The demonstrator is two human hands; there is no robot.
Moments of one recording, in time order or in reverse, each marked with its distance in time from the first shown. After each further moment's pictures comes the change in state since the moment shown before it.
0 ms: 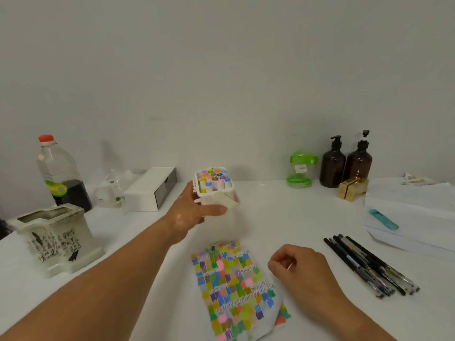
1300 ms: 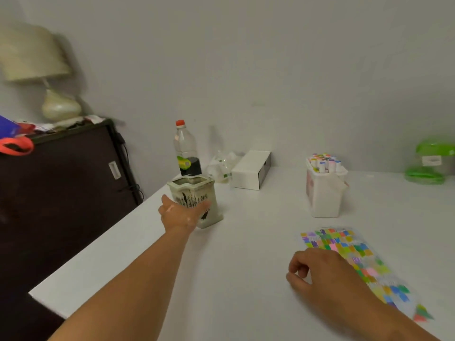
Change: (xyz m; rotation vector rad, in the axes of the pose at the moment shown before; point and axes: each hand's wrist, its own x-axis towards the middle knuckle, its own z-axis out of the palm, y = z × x) left_hand -0.126 -0.059 -0.212 0.410 0.991 -0.383; right_hand -0.042 -0.123 0.105 -0.281 -0.321 -0.387
